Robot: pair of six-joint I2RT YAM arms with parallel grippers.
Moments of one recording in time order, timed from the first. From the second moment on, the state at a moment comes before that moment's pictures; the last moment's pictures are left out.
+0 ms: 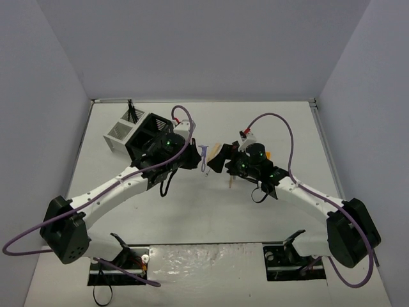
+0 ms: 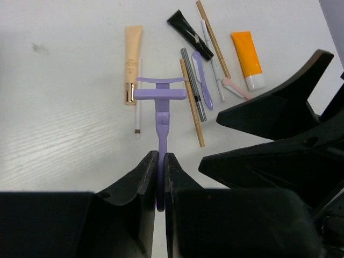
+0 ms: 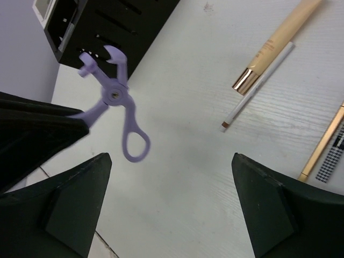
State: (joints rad) left arm -0.73 1.36 1.04 -0.19 -0.04 -0.49; right arm 0.57 1.29 0.66 0.19 -0.19 0.69
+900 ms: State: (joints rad) left arm 0.06 1.50 1.71 -1.02 0.05 -0.17; right arm 0.46 1.07 0.68 -0.06 -0.06 0.46
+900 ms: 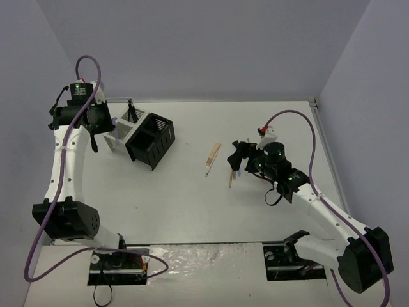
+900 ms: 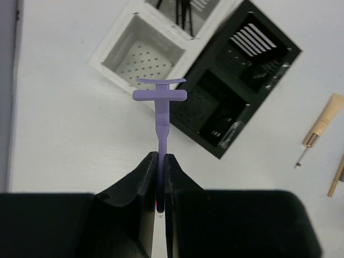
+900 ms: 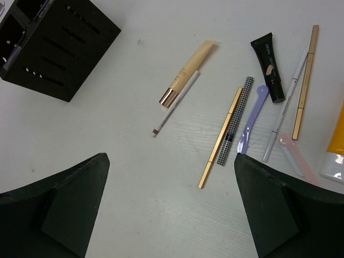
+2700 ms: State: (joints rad) left arm 0.11 1.94 1.96 -1.10 0.06 -0.12; right arm 0.42 1.09 0.60 -0.03 -0.10 0.41
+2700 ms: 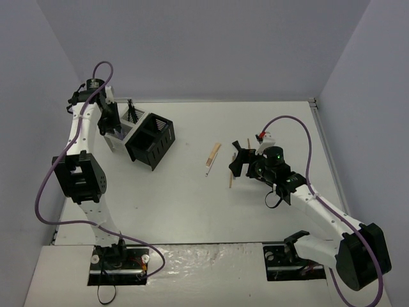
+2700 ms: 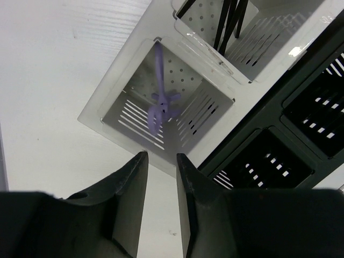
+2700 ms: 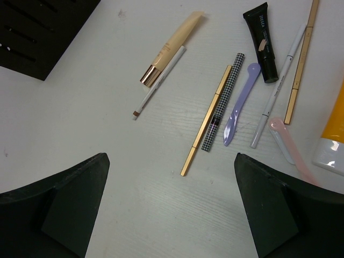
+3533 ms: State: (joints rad) left arm -0.10 1.24 1.49 -0.73 0.05 -0.21; right arm 0.43 1.22 0.62 -0.11 0.08 0.42
